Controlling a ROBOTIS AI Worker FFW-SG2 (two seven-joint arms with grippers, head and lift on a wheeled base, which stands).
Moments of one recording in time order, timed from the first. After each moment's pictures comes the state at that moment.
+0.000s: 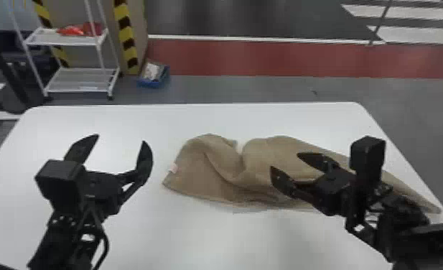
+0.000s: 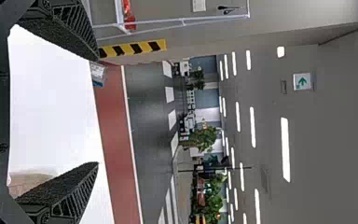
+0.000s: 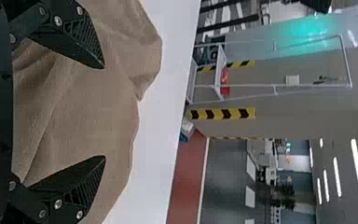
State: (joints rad) left arm 0.35 0.31 -0.17 -2.10 0.11 0.12 0.21; right arm 0.22 -0.17 -0.03 -2.08 -0.03 0.60 0.52
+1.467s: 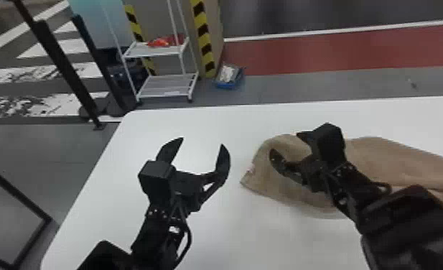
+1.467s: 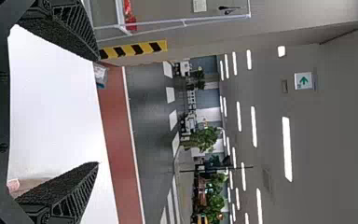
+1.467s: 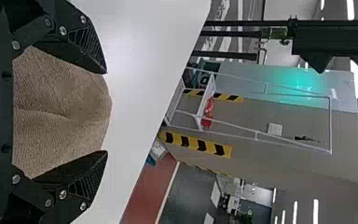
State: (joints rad) left arm 0.36 0.33 -0.17 -2.07 0.12 0.09 0.21; right arm -0.14 -0.09 0.42 -1.58 0.08 0.33 0.19
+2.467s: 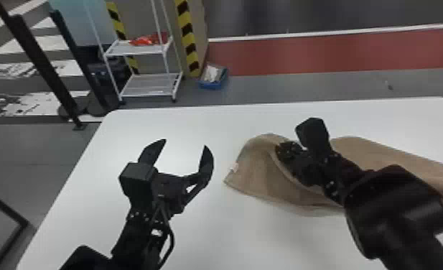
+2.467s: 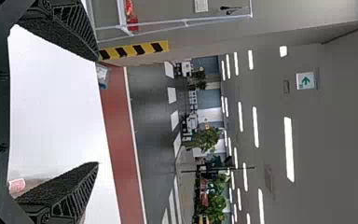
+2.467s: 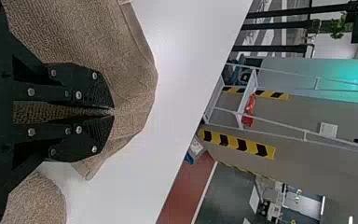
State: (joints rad) left arm 0.36 0.32 -0.17 -2.07 0.12 0.09 0.21; right arm -0.25 -0.09 0.39 -1.43 0.10 0.46 0.27
